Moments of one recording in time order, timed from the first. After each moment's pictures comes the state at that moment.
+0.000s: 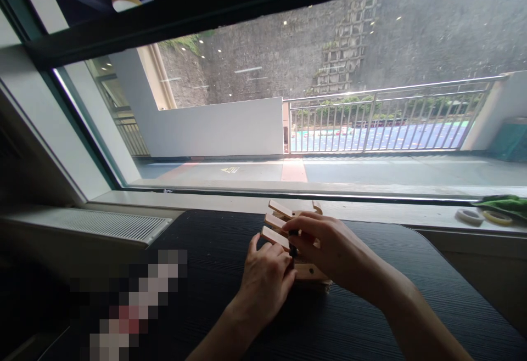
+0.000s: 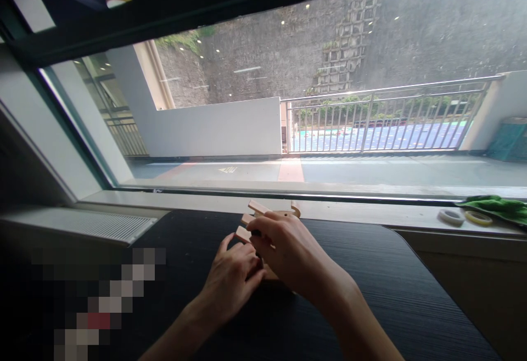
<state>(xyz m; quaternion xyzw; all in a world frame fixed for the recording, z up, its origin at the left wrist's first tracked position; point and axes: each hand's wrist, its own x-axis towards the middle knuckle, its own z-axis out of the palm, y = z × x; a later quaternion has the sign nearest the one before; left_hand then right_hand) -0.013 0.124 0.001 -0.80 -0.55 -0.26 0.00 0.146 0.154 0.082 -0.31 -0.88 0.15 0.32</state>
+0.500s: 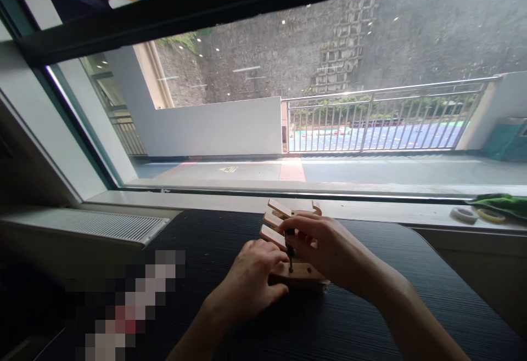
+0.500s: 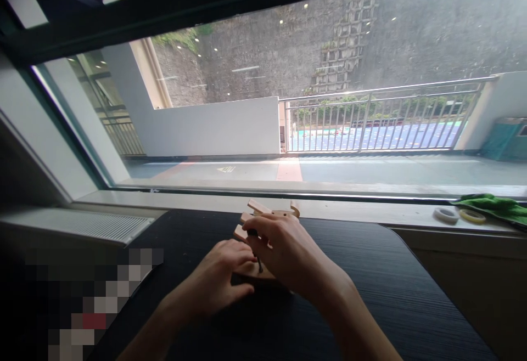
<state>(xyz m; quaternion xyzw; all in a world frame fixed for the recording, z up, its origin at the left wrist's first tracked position) -0.036 0.120 0.023 -0.82 -0.51 -0.21 -0.11 0.145 0.151 0.082 -0.29 -0.88 0.16 0.32</state>
